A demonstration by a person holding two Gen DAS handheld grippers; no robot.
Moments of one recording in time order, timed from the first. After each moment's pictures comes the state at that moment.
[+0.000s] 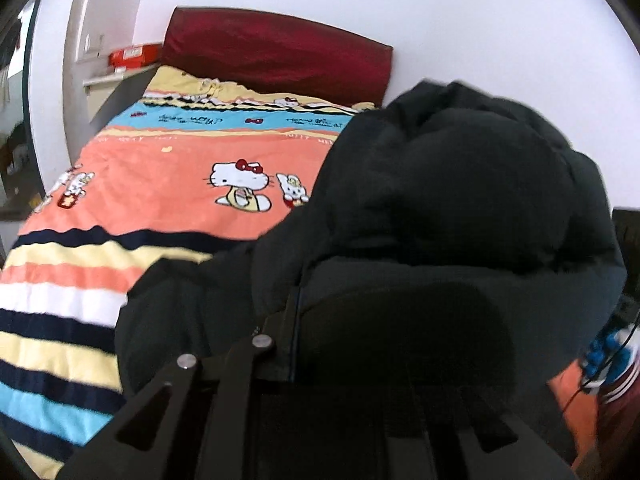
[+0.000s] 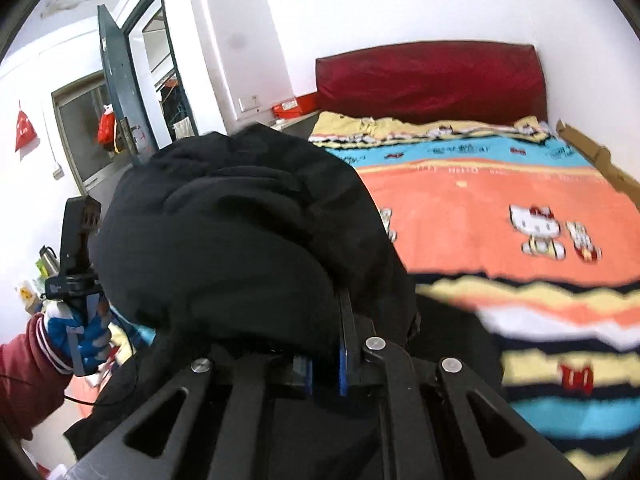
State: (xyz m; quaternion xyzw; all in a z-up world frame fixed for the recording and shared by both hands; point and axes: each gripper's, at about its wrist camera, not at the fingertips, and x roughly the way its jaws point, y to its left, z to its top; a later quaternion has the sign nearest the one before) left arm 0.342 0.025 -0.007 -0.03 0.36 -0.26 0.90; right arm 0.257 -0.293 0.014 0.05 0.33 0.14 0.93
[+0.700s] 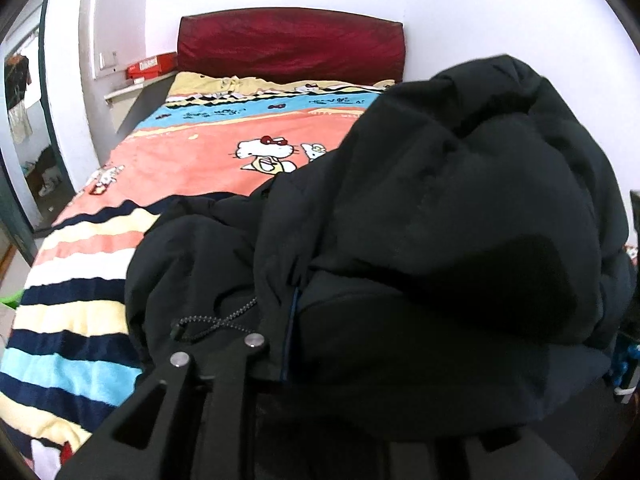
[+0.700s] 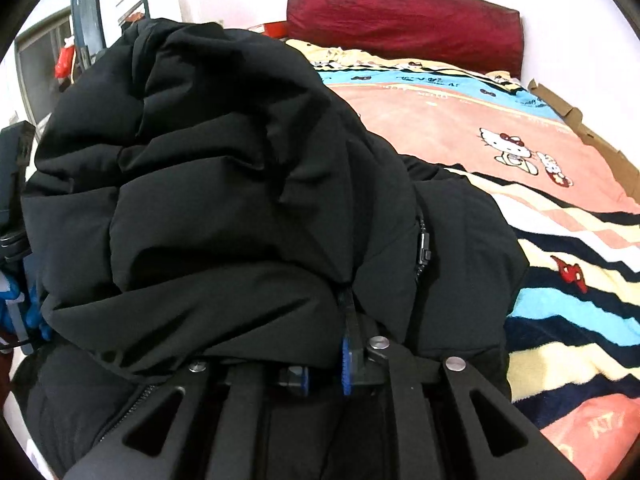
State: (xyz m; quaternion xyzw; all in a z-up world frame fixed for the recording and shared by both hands) left arm 0.290 0.000 -0.054 0.04 0.36 -0.19 0.91; right arm 0.224 -0.257 -0.069 -0.02 0.43 0.05 0.90
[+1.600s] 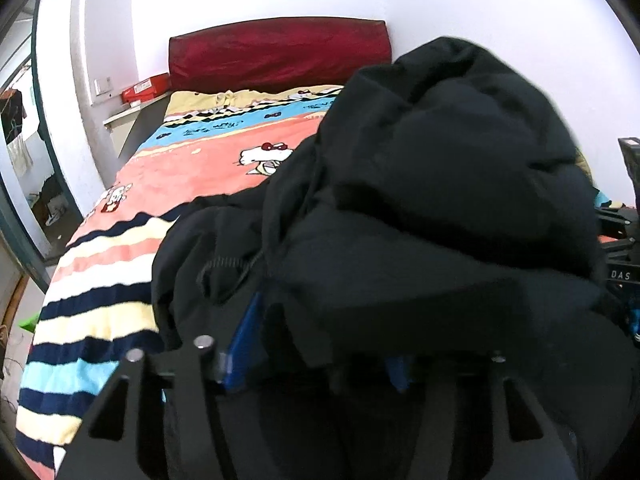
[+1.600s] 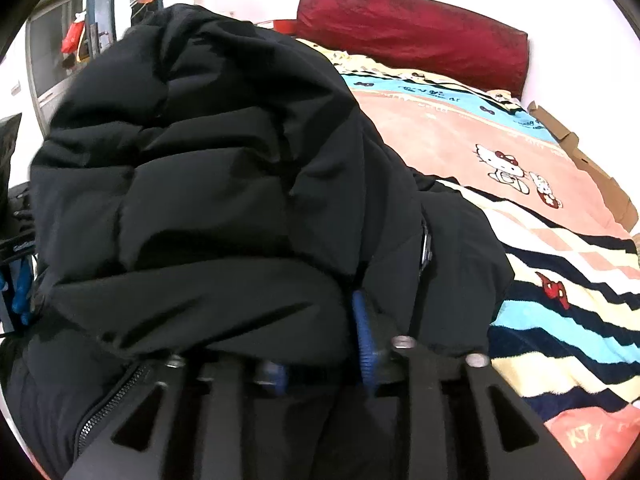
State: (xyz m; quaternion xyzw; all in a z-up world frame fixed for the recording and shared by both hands) left arm 0.263 0.017 -0.059 0.08 0.34 -0.20 0.92; right arm 0.214 -0.250 -0.066 -0.05 0.42 0.05 0.91
